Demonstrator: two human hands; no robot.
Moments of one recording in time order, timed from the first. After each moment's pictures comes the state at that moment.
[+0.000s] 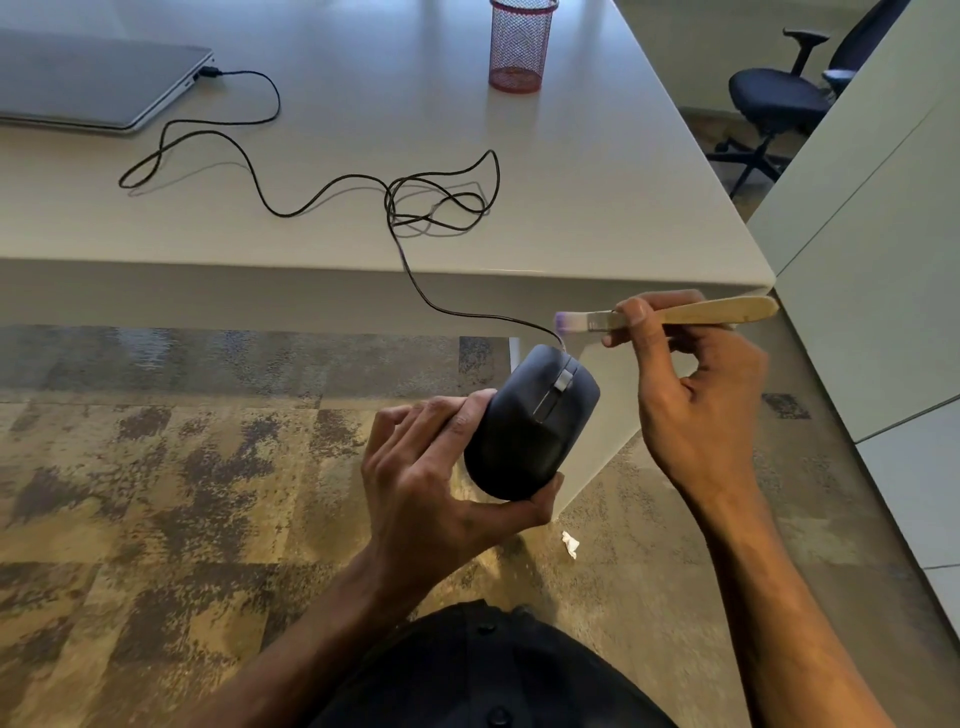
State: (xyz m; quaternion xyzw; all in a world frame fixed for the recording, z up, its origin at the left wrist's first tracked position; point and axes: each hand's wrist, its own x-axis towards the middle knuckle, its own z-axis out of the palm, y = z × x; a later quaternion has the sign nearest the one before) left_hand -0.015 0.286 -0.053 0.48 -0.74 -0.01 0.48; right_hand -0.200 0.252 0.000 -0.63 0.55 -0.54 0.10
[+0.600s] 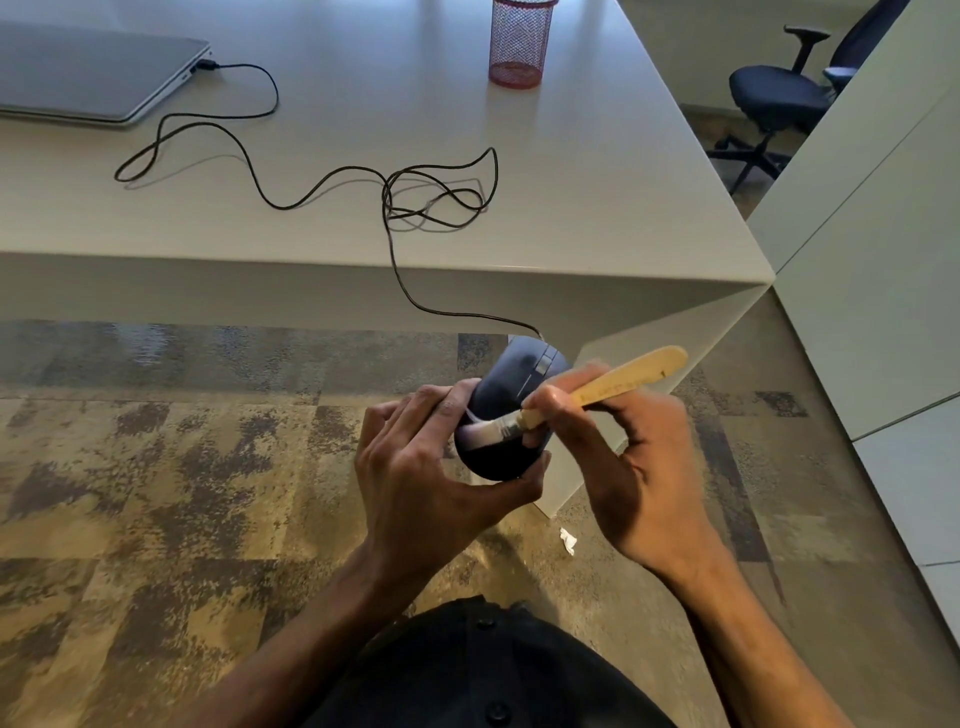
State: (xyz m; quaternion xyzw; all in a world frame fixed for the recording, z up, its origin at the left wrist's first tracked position) left_hand -0.016 0.284 -0.051 0.54 -0.72 -0.03 0.45; right_hand -0.171 0.288 -0.007 -0.69 0.41 -0.51 0.30
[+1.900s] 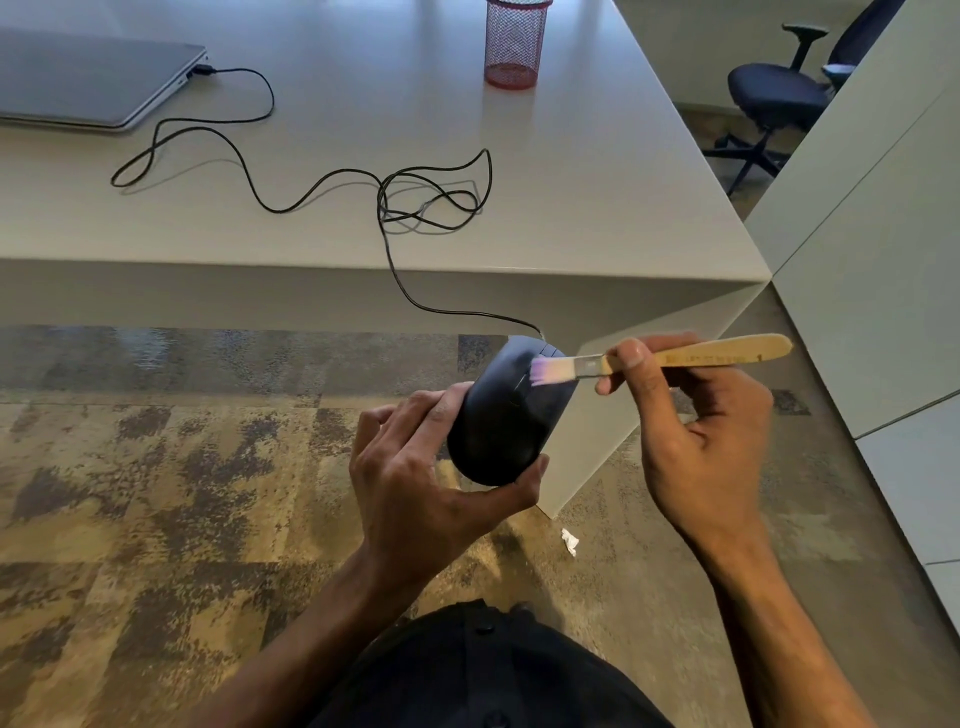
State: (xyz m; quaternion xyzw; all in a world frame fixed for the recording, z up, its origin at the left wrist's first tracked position) left_hand -0.017 0.287 -0.050 0.53 -0.71 -0.04 0.47; right_hand -0.199 0.277 -0.002 -0.64 0.49 -0.57 0.15
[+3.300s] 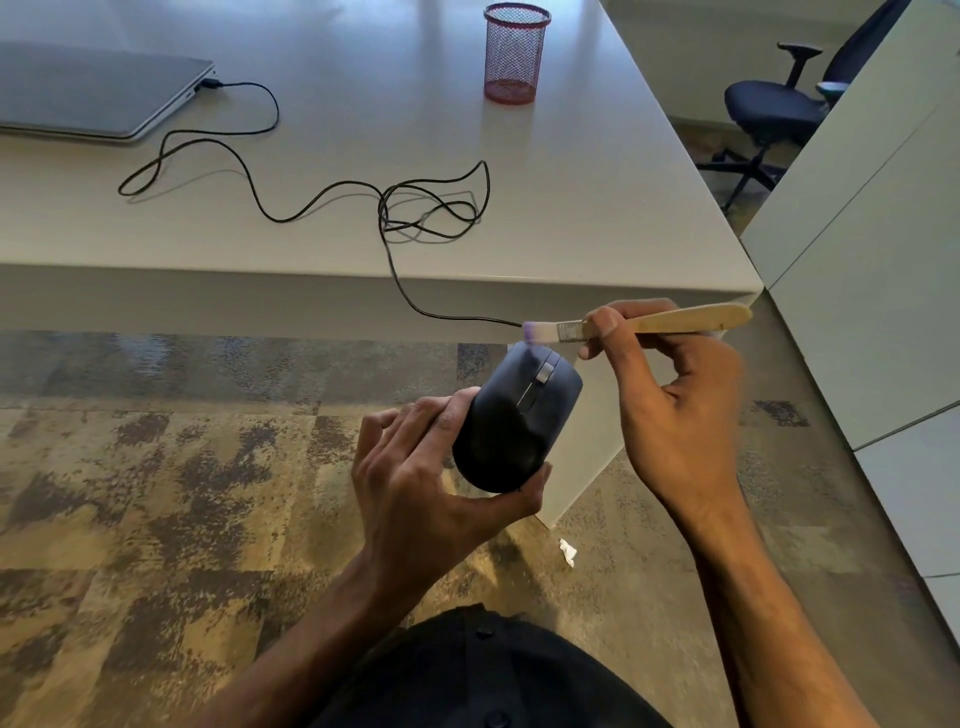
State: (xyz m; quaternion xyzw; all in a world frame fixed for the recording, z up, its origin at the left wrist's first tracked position) left_hand -0.022 0.286 -0.050 0.51 -0.72 0.00 0.47; right_hand -0.195 0.258 0.006 -0.63 0.53 -0.55 0.15
